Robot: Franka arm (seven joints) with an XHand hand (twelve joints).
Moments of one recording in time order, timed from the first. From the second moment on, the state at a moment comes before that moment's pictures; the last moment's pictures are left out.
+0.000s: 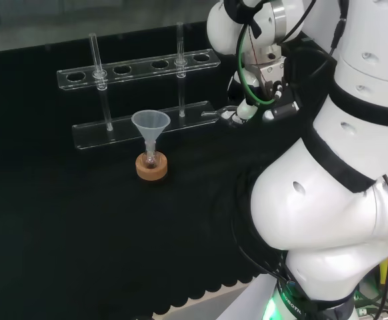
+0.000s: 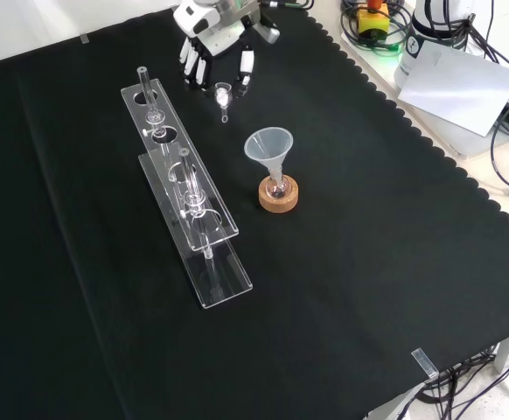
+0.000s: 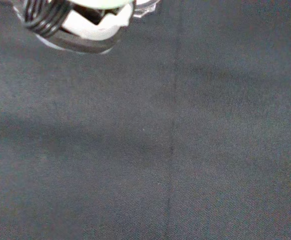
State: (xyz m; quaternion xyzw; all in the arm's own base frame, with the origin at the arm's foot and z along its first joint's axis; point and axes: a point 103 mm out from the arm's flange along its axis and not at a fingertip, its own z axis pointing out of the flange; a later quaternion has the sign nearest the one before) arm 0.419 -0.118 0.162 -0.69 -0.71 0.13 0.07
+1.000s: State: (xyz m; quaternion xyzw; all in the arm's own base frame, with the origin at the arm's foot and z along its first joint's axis) arm 0.397 -0.083 0.231 -0.67 -0.72 0.17 0.07
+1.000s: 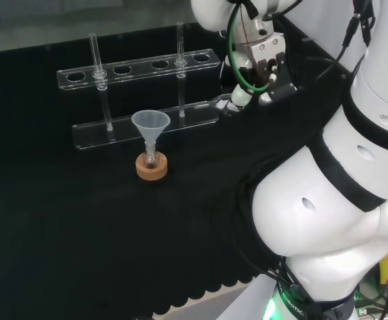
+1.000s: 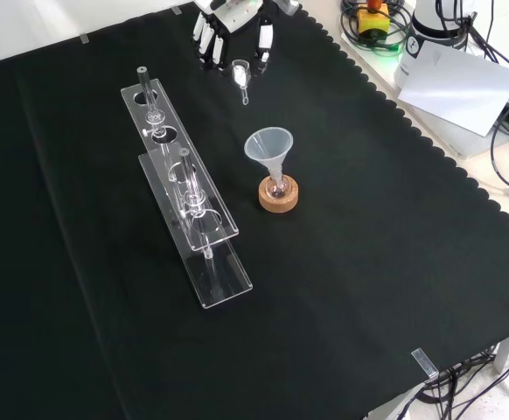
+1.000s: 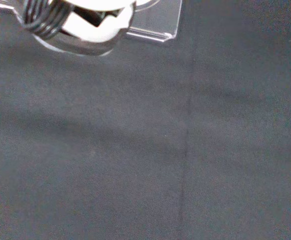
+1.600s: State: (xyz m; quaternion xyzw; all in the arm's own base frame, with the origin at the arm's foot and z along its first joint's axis) arm 0.409 -0.049 0.247 -0.65 -0.73 0.19 0.05
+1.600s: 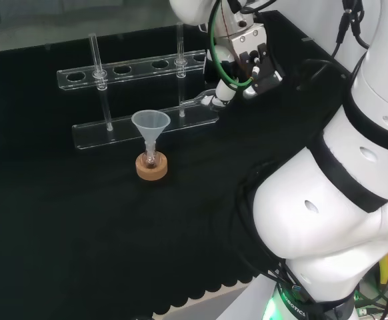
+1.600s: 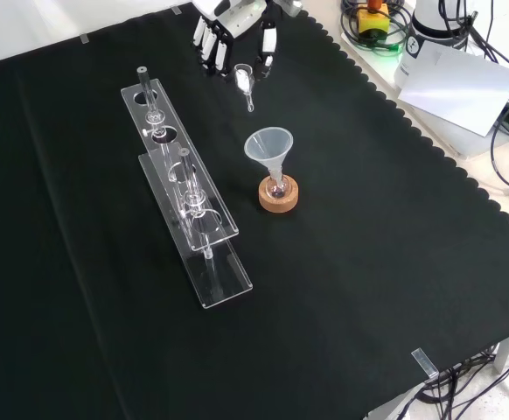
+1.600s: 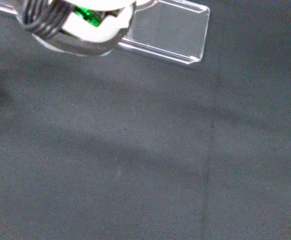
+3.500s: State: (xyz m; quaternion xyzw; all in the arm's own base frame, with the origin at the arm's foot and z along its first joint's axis) arm 0.424 0.010 0.264 -0.59 -0.76 0.29 -0.01
